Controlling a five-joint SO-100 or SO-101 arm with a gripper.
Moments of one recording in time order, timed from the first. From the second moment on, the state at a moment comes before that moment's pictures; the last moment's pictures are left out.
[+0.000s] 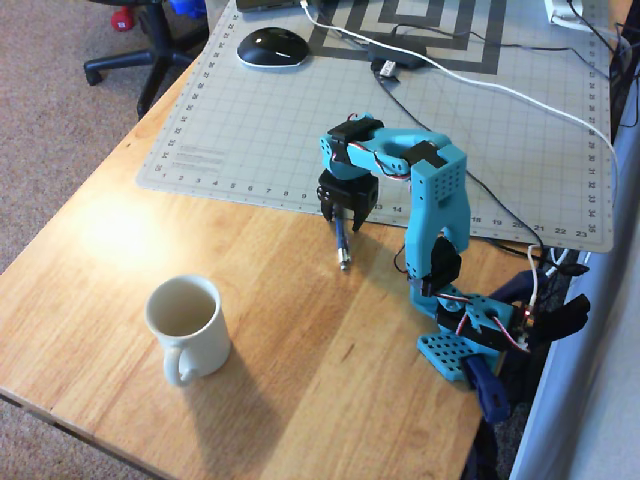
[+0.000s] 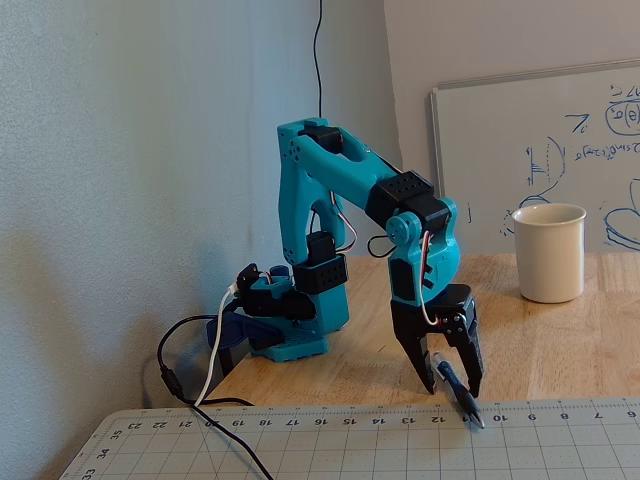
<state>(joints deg) 33.0 84.7 115.5 57.4 -32.8</state>
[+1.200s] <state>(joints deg) 13.6 109.3 110.5 46.5 -7.2</state>
